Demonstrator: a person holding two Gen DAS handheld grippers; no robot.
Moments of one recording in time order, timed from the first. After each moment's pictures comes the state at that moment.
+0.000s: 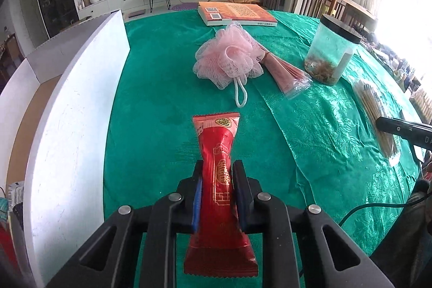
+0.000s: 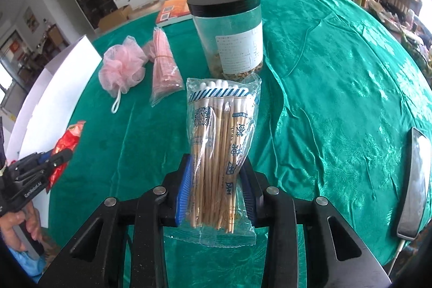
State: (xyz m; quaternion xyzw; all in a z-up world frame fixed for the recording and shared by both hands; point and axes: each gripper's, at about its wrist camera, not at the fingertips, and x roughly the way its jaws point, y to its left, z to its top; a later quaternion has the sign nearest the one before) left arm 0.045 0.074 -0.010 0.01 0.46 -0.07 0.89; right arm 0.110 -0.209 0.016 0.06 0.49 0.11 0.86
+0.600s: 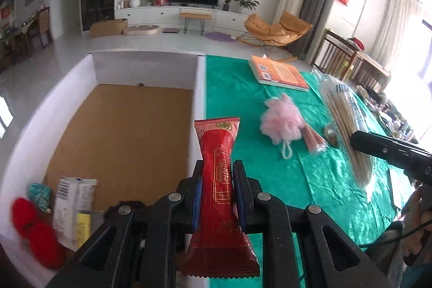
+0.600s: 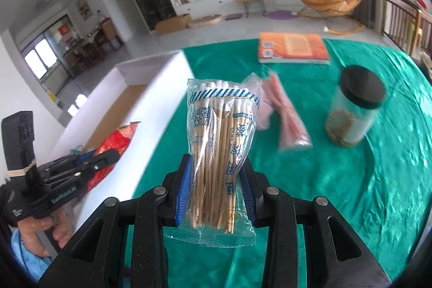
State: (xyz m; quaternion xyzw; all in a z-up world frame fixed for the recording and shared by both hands) left arm -0.008 0.219 0.082 -0.10 0.38 0.01 0.92; right arm 0.098 -0.054 0.110 0.03 0.42 0.27 0.86
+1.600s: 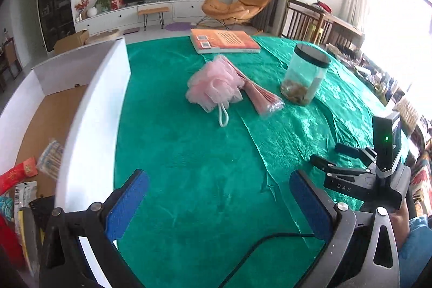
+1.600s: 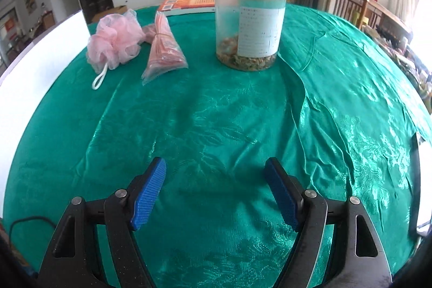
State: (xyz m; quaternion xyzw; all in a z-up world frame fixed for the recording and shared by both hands) left arm 0.019 0.064 0.025 -0.01 0.42 -0.10 0.90; right arm 0.095 -0.175 -0.036 -0.03 0.44 0.08 0.90
